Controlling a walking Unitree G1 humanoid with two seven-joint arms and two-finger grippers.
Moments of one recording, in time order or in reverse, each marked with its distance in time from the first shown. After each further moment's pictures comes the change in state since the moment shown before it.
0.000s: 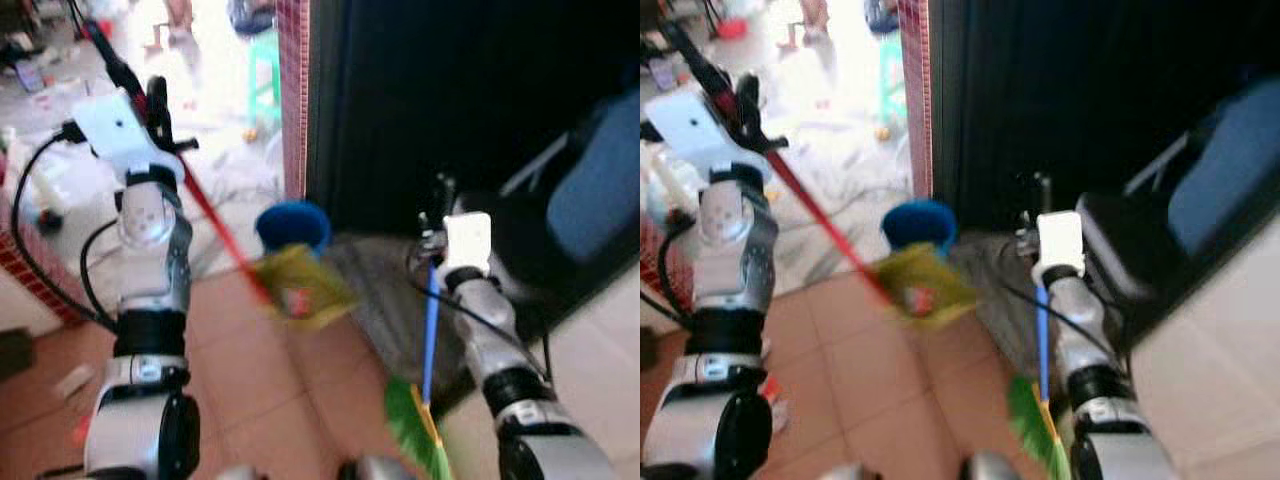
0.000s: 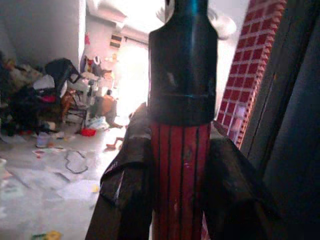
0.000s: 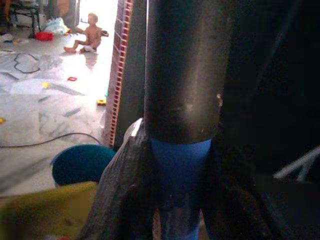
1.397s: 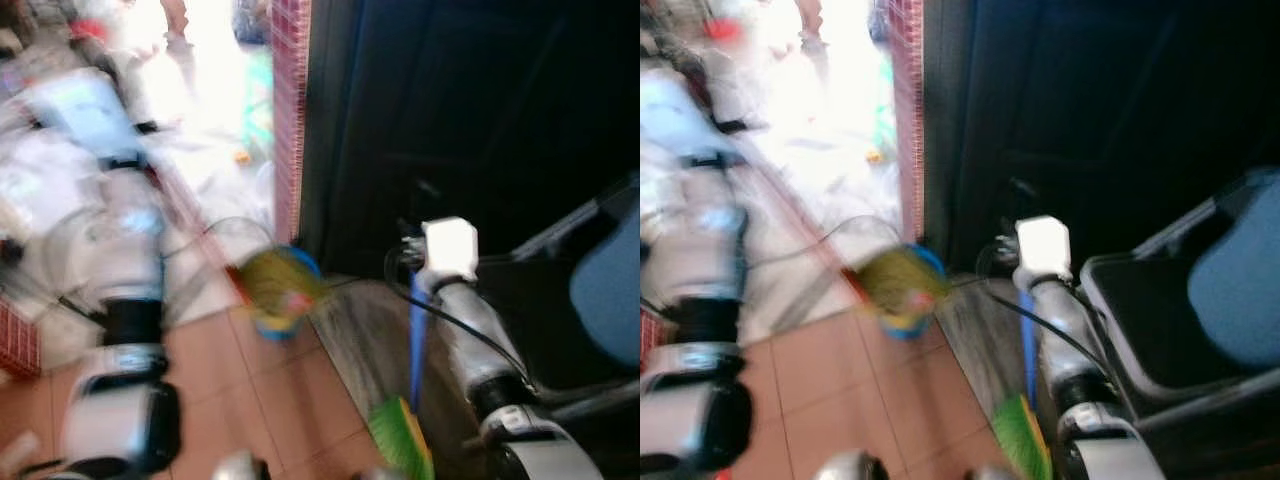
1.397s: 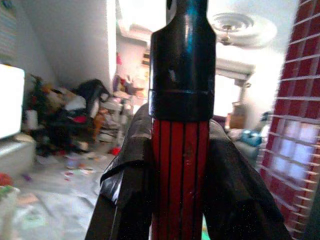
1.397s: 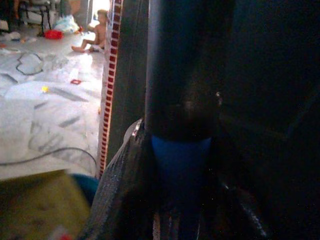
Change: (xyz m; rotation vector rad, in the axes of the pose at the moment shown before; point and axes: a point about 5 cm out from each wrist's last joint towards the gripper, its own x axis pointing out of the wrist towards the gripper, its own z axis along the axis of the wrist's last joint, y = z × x) left arm 0.012 0.027 0.020 0.166 -0.102 0.116; right arm 0.000 0.017 0.001 0.008 -0.007 0.049
